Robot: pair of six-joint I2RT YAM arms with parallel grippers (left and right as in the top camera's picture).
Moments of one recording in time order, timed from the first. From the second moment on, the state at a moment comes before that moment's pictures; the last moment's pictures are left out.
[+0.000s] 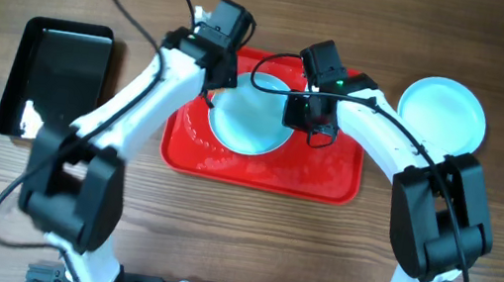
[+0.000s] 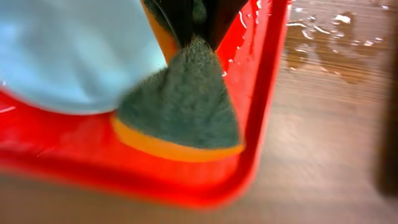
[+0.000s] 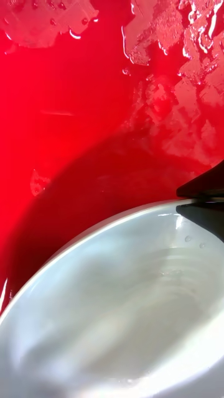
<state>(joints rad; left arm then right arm) -0.40 1.86 1.46 -0.77 -0.26 -0.48 0.43 1.96 1.32 -0.65 -0.13 0.52</state>
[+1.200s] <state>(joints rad) -0.45 1.99 1.45 -0.96 -0.27 -0.47 0.43 1.96 1.32 -0.64 -0.13 0.52</state>
